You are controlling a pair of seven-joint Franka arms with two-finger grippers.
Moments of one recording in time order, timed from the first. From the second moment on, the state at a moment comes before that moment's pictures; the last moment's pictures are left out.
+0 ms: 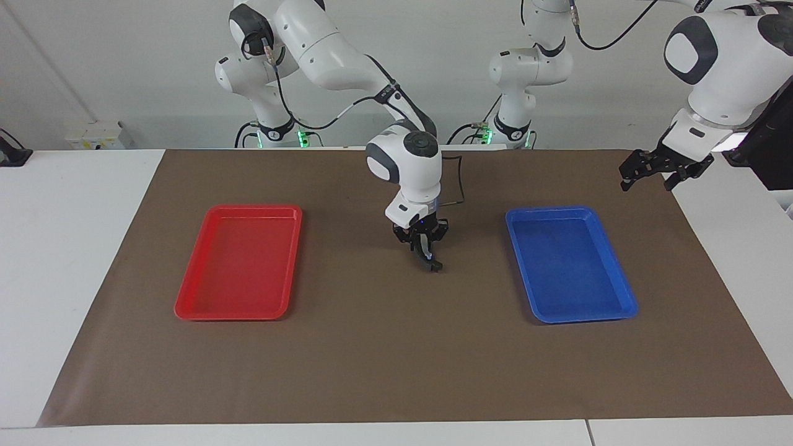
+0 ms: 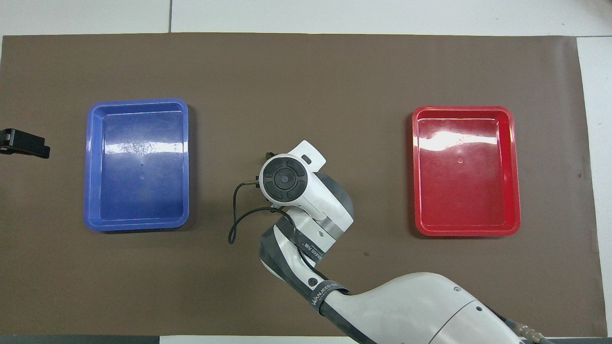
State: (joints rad) left arm -0.02 0.00 0.08 -1.69 0.03 1.66 0.16; right arm 0.58 0.51 0.14 -1.73 -0.12 2.33 0.80
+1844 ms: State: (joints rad) left arm -0.02 0.00 0.08 -1.69 0.03 1.66 0.16; right arm 0.13 0.08 0.13 -1.74 -0.12 1.96 0.44
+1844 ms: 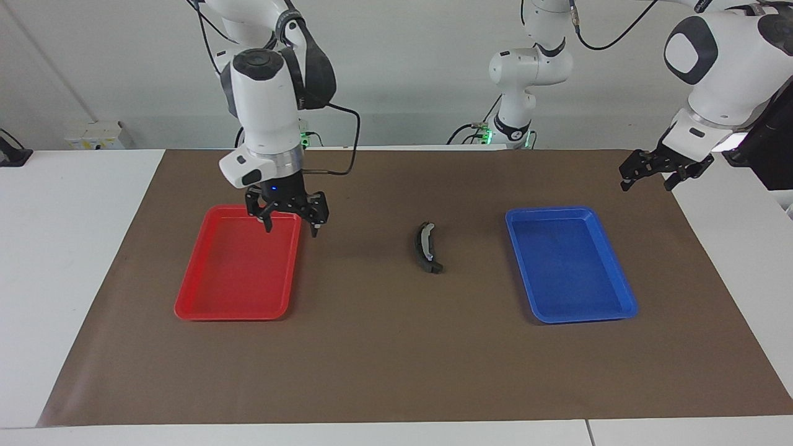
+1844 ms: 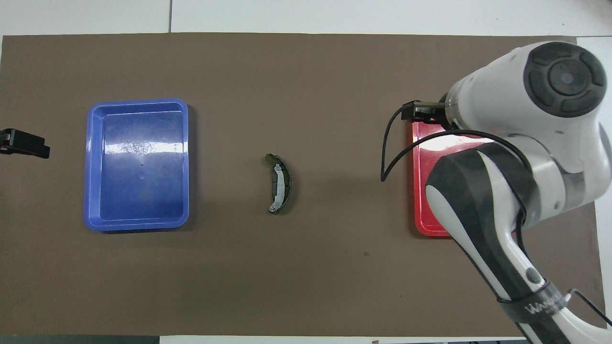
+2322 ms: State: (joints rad) left arm -0.02 0.00 0.08 -1.69 0.03 1.66 0.16; right arm 0.00 -0.05 0.13 -1.71 -0.09 1.72 0.33
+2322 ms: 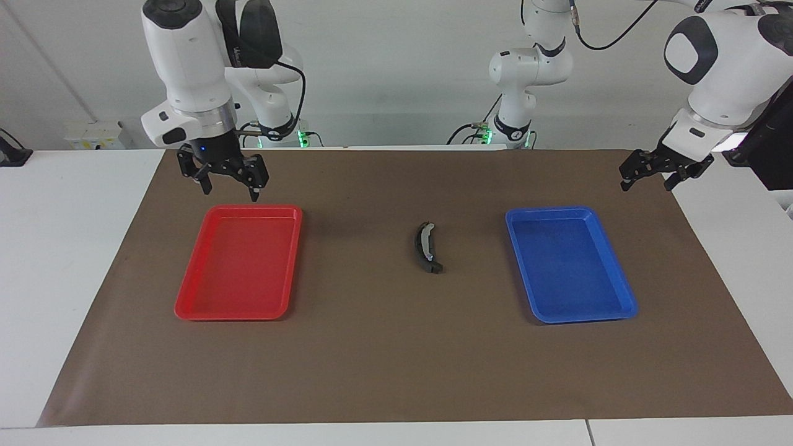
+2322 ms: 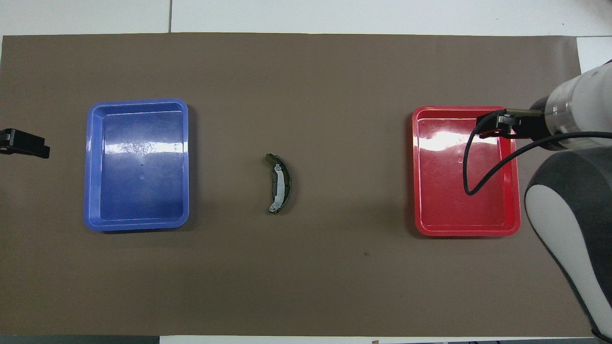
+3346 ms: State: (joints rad) left arm -0.02 0.00 0.08 -1.69 0.03 1.66 0.16; right arm 0.03 -0.04 -0.07 -1.62 -0.02 1.56 0.15
